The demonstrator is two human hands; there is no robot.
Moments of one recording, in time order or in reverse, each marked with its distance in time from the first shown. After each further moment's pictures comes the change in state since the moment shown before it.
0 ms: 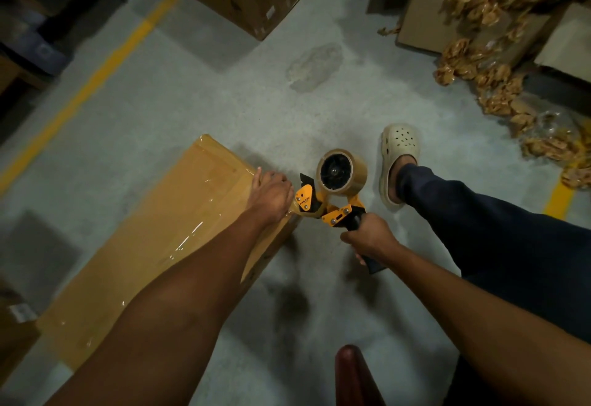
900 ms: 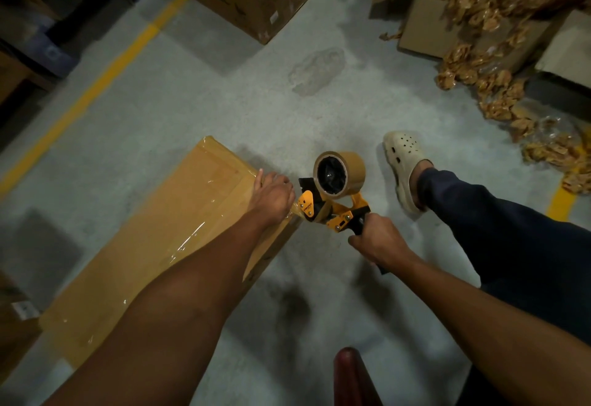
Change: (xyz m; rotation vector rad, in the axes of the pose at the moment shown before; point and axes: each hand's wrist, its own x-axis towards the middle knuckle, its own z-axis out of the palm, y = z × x) left_hand -0.004 0.005 -0.005 -0.026 0.006 0.007; right_hand 0.000 0.011 -0.008 -0.348 0.144 -0.134
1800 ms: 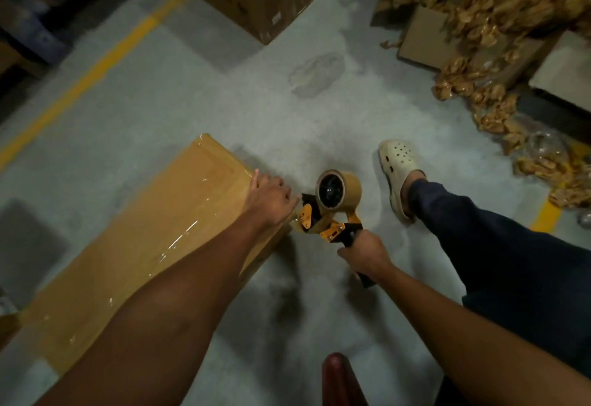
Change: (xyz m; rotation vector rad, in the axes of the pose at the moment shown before) left_hand 0.000 0.003 -0.007 0.082 -0.052 -0.011; right_hand 0.005 0.004 0.031 0.100 -0.063 0.127
